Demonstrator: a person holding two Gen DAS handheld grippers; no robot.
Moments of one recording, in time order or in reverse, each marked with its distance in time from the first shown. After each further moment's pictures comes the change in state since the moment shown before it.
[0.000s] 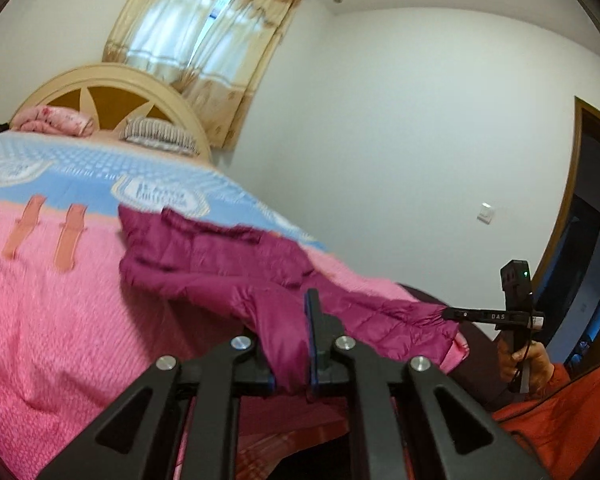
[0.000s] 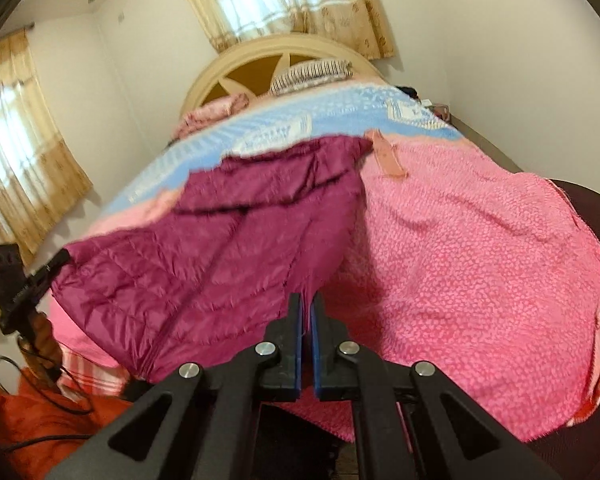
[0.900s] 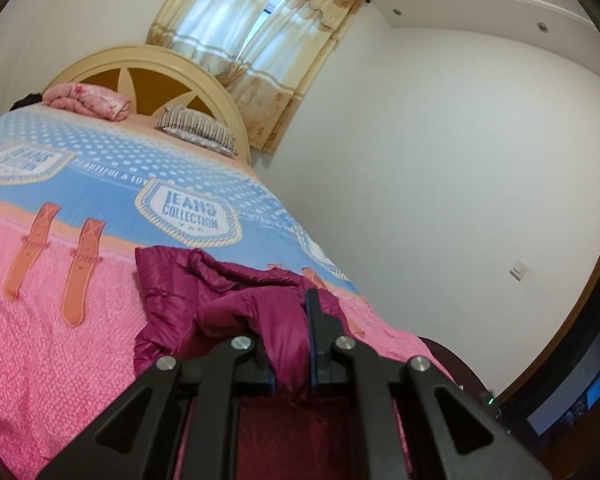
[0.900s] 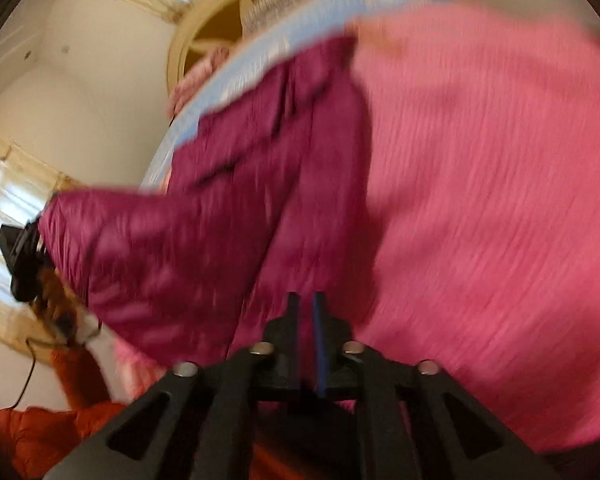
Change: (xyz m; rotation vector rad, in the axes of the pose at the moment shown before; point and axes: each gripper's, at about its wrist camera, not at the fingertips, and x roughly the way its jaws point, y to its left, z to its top) left arm 0.062 0.051 0.097 -0.147 0.004 0.113; right arm 0.130 -0.047 -0.041 0.358 0.385 0.257
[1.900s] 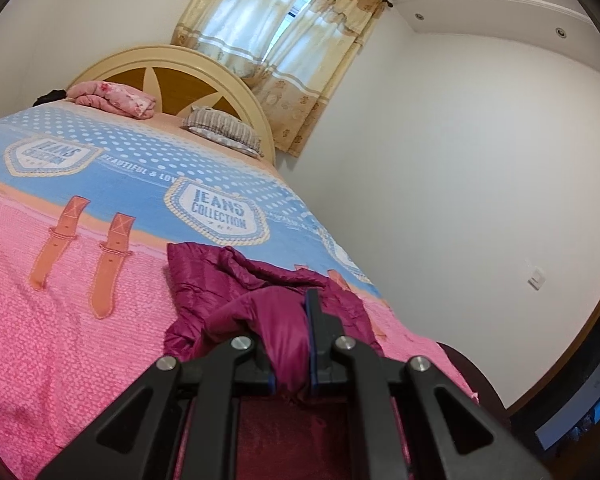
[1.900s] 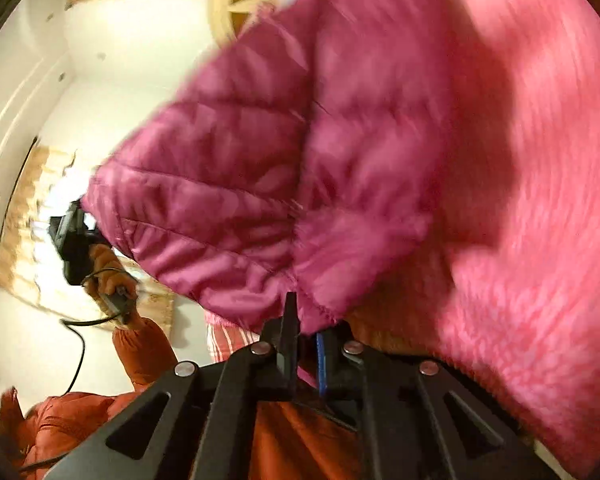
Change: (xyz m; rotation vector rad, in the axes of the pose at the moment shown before) left arm -0.010 0.022 -0.002 -0.045 -0.008 0.090; right arm 0.047 0.008 -0.003 0.014 0.093 0.315
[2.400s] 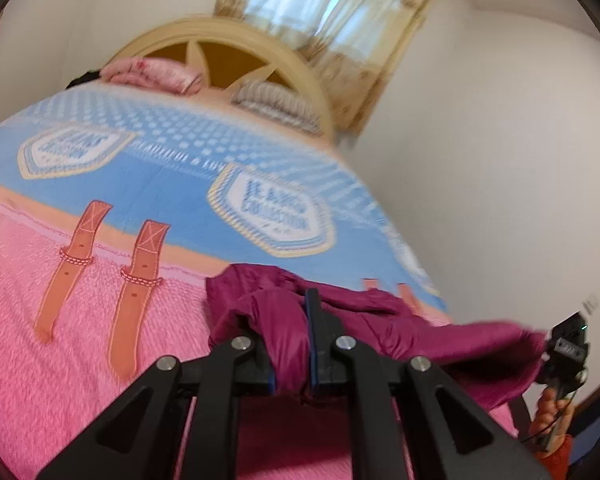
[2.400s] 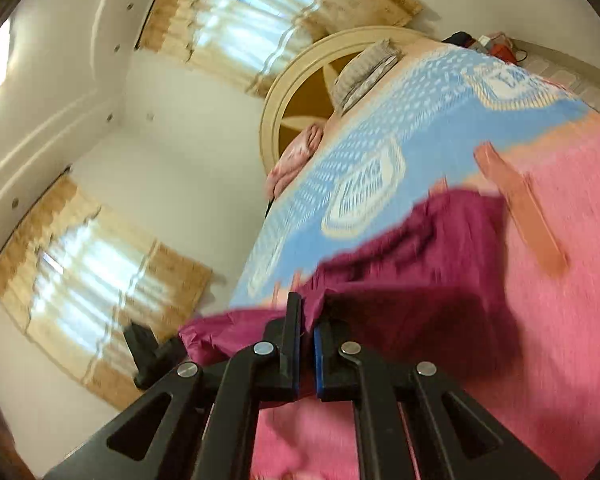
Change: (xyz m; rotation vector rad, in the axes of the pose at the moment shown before) left arm 0.129 0.056 0.074 -0.061 0.134 0.226; right arm -0.093 0.095 0.245 -0.125 -0.385 -0.028
